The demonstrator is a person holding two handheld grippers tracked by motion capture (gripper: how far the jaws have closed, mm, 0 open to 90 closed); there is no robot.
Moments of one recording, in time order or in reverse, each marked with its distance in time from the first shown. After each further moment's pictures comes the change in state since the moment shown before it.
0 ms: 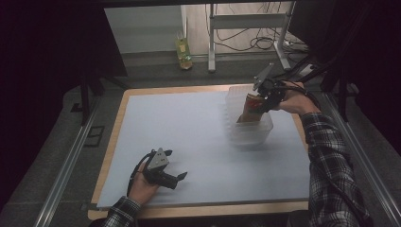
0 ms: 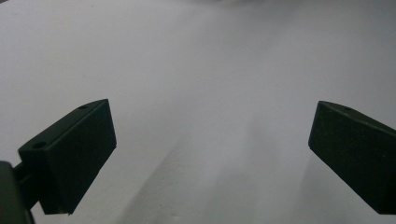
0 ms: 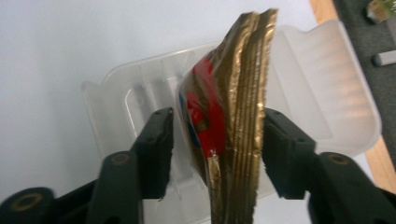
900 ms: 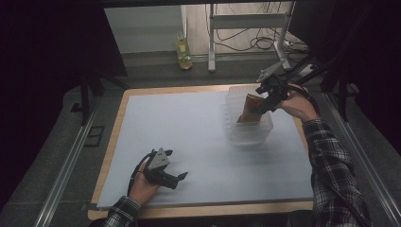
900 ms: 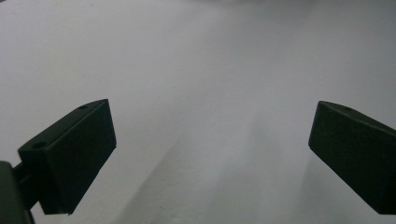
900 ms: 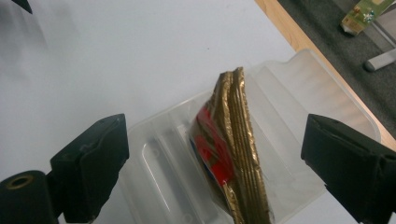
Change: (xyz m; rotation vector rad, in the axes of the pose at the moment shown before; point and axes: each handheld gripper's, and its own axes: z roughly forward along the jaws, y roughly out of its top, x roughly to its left) left arm 0.000 0.000 0.001 0.005 0.003 0.003; right arm 0.010 -0.003 -0.014 -0.199 -0.022 0.221
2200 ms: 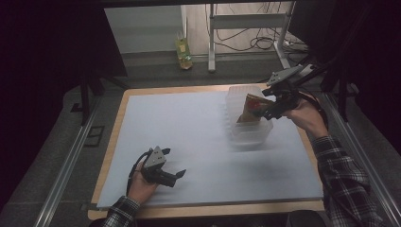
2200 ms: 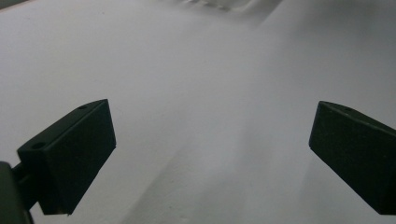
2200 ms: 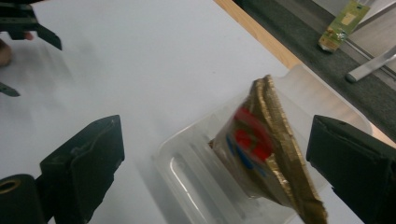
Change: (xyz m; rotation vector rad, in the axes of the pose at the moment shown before) left arm 0.005 0.000 -0.006 -0.038 0.007 -0.029; right arm 0.041 -0.010 -0.037 -0.134 -0.051 0.076
